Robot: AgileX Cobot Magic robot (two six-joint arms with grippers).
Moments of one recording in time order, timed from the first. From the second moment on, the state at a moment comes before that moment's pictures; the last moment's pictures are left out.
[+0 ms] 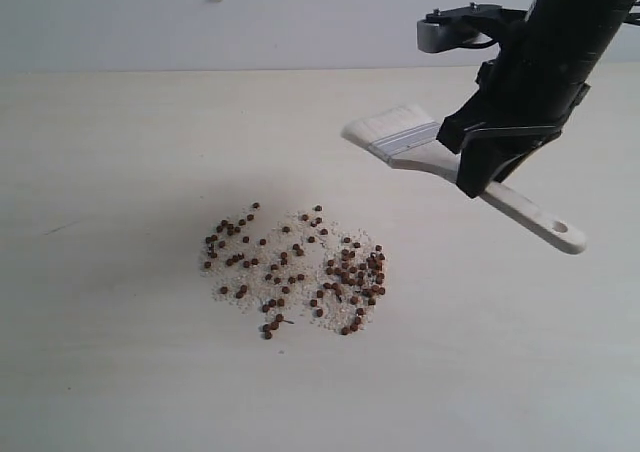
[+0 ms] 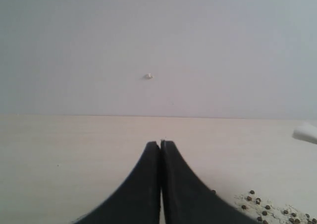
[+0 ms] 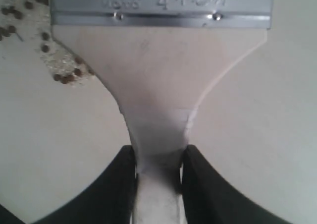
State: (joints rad) left arm -0.24 0.09 0.00 -1.71 0.17 1.54; right arm 0.29 1.77 -1.35 0.24 1.22 -0.39
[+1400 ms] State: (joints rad) left arm -0.22 1.60 -1.15 -1.73 0.75 1.34; right arm 0.29 1.86 -1.59 0.34 1.23 -0.48
